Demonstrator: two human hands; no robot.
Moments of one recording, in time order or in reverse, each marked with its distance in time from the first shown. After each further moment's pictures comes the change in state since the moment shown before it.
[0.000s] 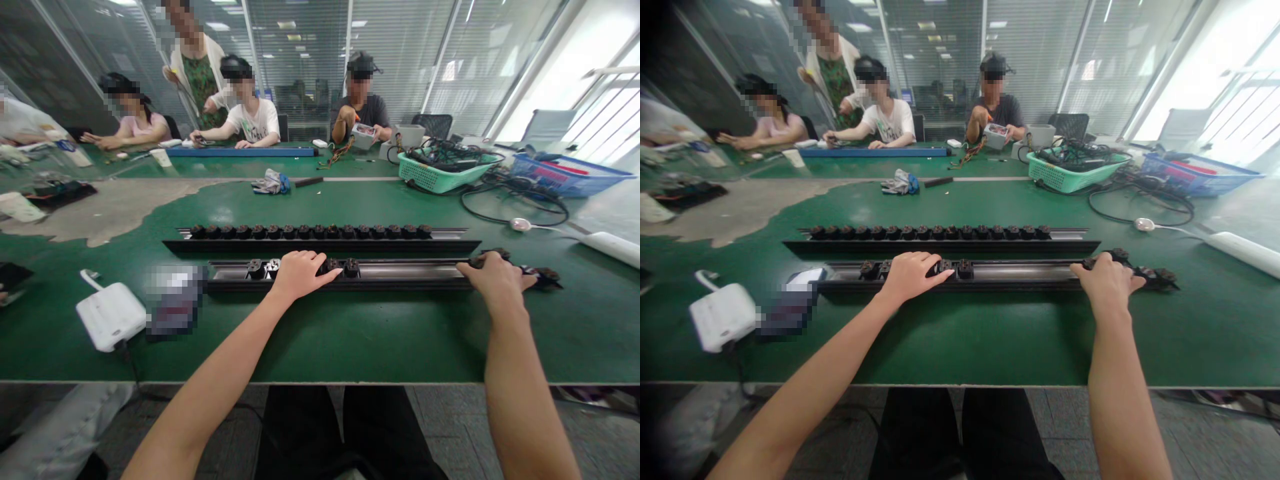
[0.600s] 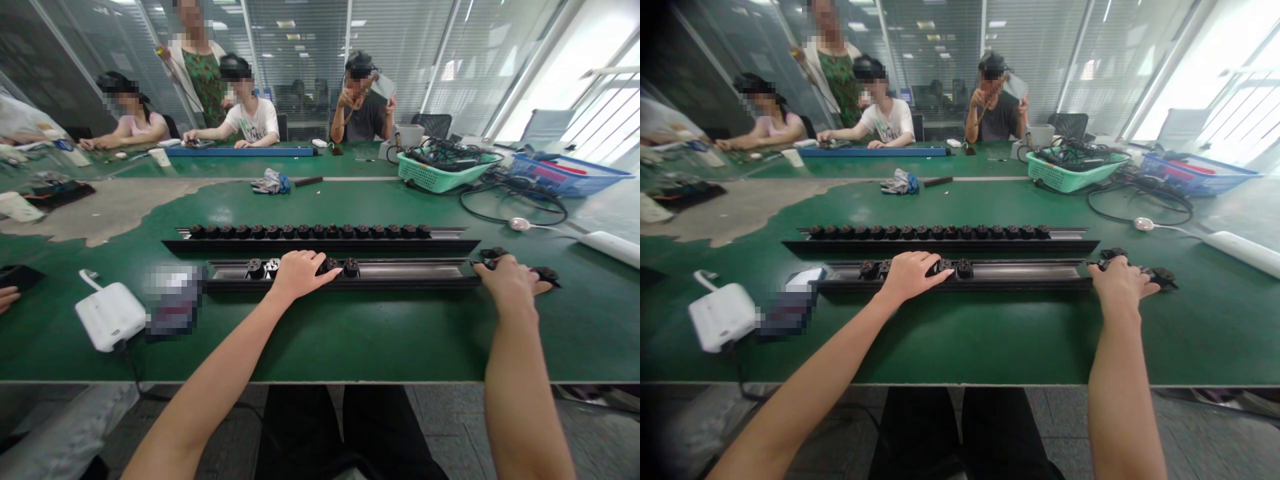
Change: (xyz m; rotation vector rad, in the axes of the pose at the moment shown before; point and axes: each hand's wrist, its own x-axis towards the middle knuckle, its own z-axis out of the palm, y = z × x) left_hand -0.001 0.000 0.000 0.007 0.016 0.007; right_hand 0.014 0.015 0.005 0.070 -0.029 0.185
